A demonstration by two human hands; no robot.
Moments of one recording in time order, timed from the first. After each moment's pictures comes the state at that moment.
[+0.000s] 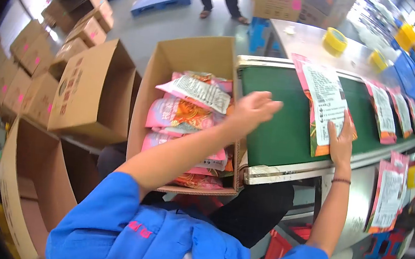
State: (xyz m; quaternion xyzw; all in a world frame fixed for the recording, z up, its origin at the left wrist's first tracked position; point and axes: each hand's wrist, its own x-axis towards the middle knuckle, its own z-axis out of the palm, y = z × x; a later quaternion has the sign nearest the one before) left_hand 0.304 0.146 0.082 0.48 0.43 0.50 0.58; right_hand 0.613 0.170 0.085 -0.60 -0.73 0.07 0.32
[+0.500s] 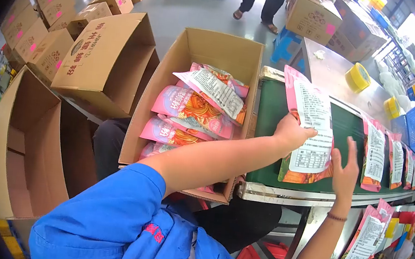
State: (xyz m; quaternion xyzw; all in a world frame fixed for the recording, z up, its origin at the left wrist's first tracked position) left_hand 0.385 0.188 0.089 0.31 0.51 0.56 0.58; right_hand 0.590 0.178 0.137 -0.56 -0.79 0.05 0.25
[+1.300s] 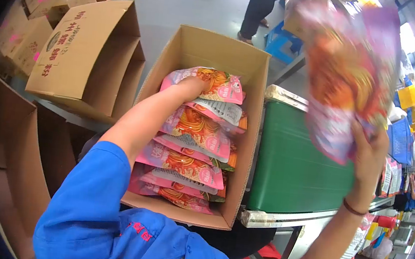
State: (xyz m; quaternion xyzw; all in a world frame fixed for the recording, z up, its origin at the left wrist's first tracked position) left_hand 0.043 0.239 -0.037 0.73 0.66 0.04 0.16; right_hand 0.435 0.238 0.251 -0.47 -0.79 0.15 0.37
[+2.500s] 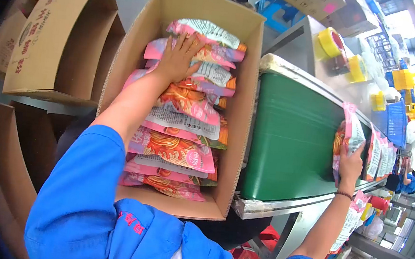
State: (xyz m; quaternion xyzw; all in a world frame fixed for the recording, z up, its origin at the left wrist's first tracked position) left_hand 0.063 0.238 -0.108 0.69 0.69 0.17 -0.08; right_hand 0.610 0.259 0.125 -0.74 -0.65 -0.18 -0.01
